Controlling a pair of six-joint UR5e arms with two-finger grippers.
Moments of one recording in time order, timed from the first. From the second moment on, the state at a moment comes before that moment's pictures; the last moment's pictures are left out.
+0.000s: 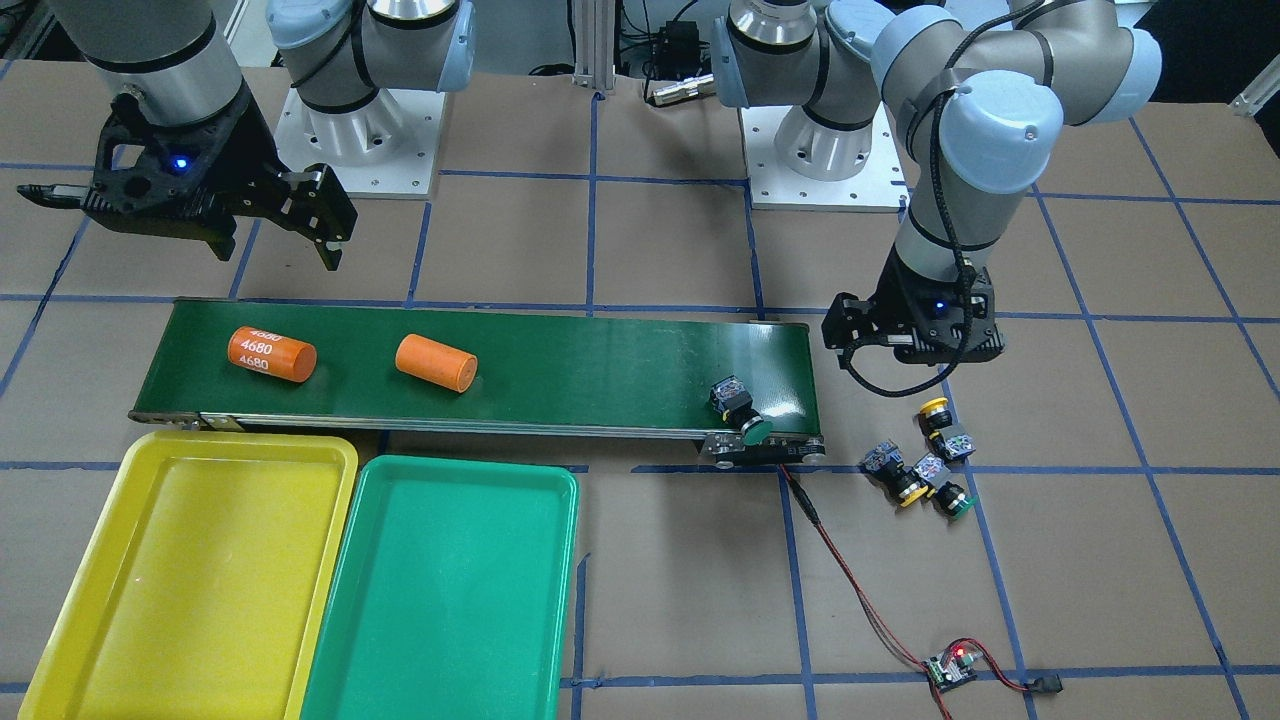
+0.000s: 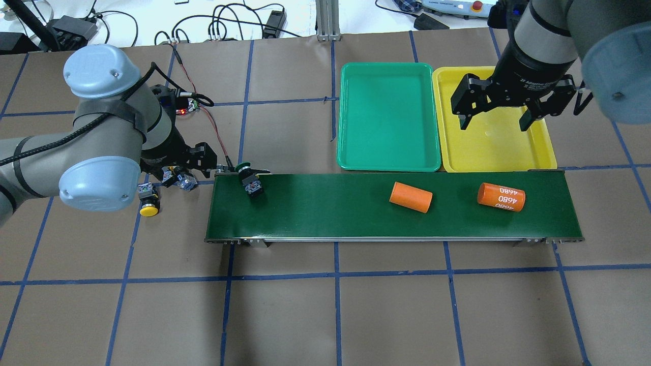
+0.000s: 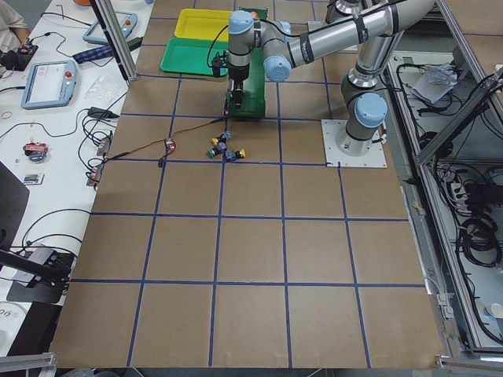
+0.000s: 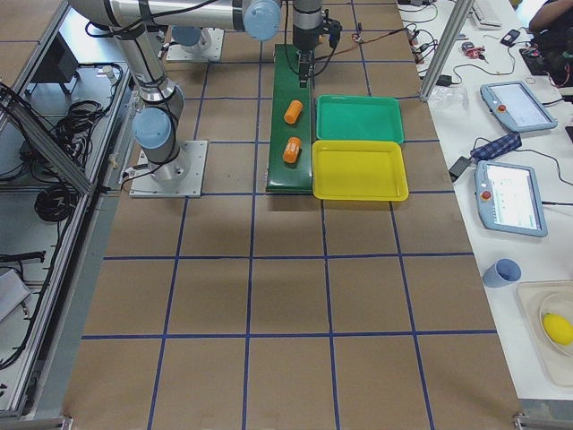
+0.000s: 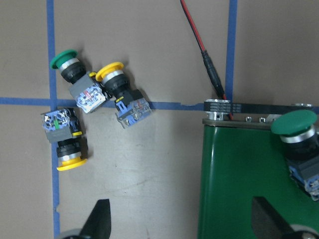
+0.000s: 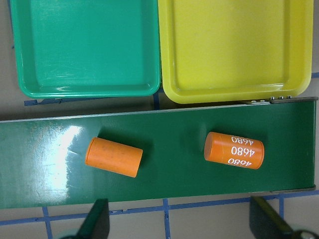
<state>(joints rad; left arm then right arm) -1.43 -1.61 -1.95 -1.09 1.65 0.16 1.54 -1.61 1.65 -1.62 -1.58 0.05</state>
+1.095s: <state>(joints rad) -1.14 -1.86 -2.06 -0.75 1.50 0.51 1.54 -1.61 1.65 -1.63 -1.57 0.06</state>
